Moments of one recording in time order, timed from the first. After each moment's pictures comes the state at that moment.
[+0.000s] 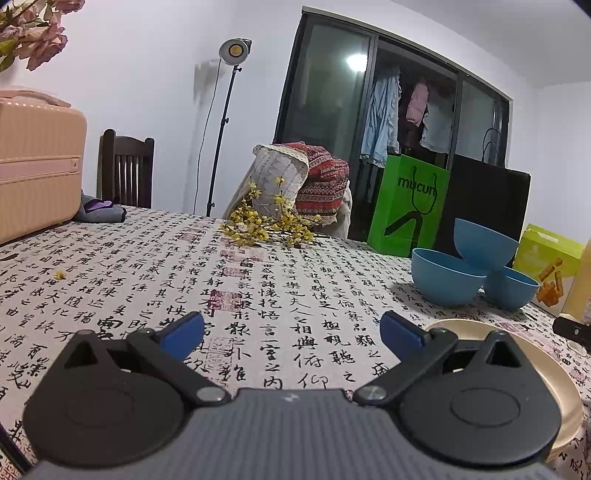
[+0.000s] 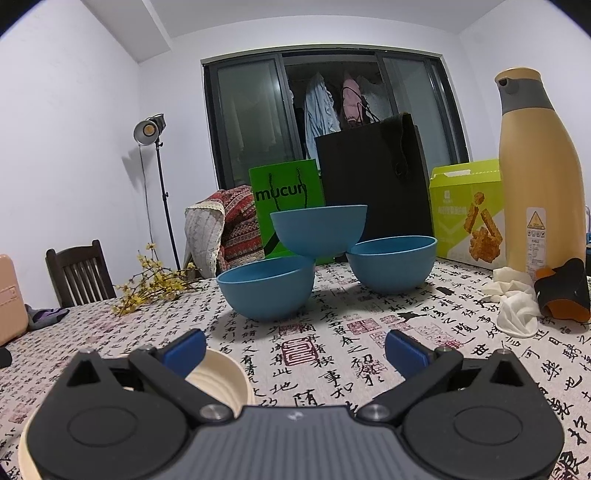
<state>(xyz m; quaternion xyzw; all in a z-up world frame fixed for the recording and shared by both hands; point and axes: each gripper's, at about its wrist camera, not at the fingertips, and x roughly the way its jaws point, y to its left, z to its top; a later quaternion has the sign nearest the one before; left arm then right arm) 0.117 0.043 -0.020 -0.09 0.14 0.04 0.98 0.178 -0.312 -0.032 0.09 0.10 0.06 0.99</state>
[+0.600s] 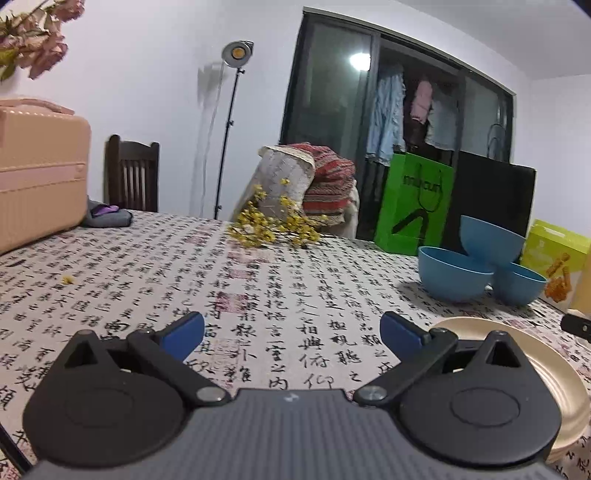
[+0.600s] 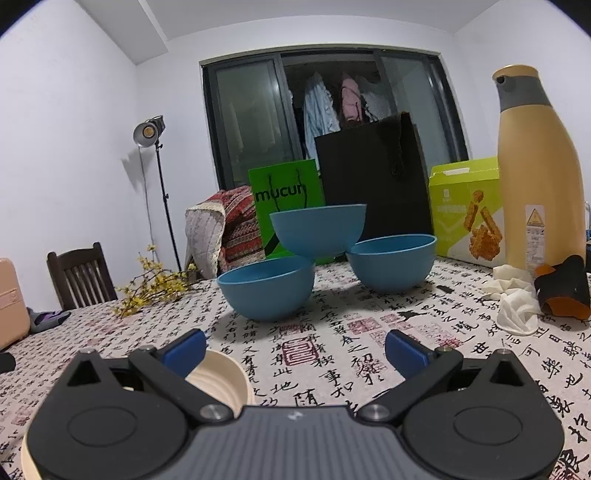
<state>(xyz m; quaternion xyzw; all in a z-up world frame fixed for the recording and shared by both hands) 0.117 0.038 -0.018 -0.08 0.14 0.06 0.98 0.178 -0.314 -0.031 0.09 0.12 0.06 0.99</state>
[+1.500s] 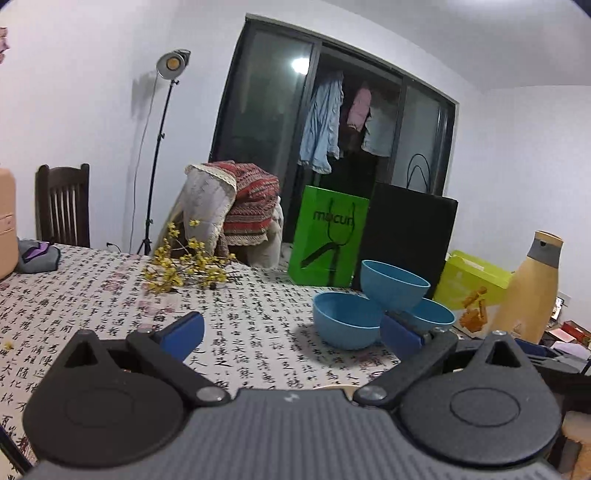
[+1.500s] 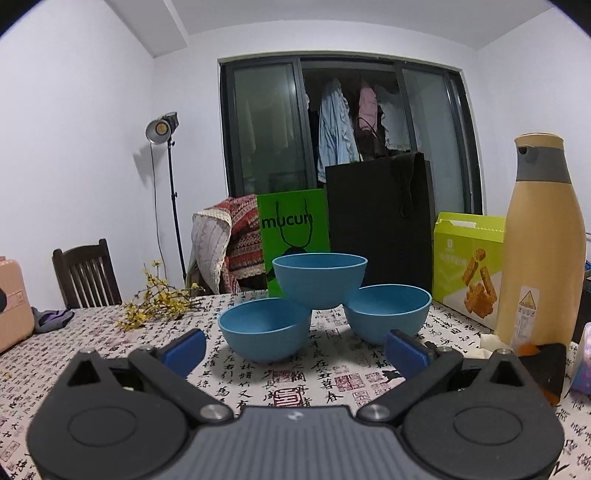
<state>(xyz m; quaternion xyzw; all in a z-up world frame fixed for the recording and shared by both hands) 0.120 -0.026 0.099 -0.09 0.14 -0.05 0.98 0.178 -0.333 0.053 0.05 0.11 0.07 0.99</state>
